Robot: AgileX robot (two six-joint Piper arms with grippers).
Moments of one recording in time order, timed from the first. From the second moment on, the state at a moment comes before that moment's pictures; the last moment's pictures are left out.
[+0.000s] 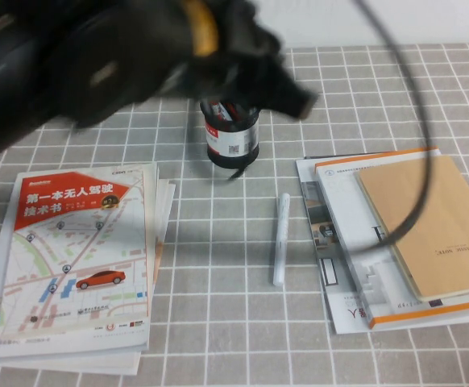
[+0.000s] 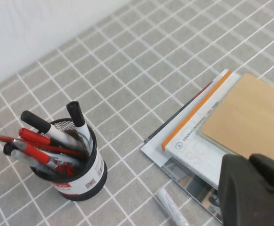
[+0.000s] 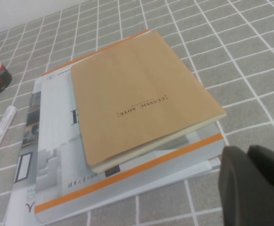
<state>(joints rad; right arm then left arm) -0.04 -0.01 0.03 0.24 0.38 0.11 -0.83 1.49 -1.52 0.22 0.70 -0.06</state>
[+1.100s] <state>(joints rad) -0.04 -0.01 0.03 0.24 0.38 0.11 -0.77 0.39 -0.69 0.27 0.99 -0.28</state>
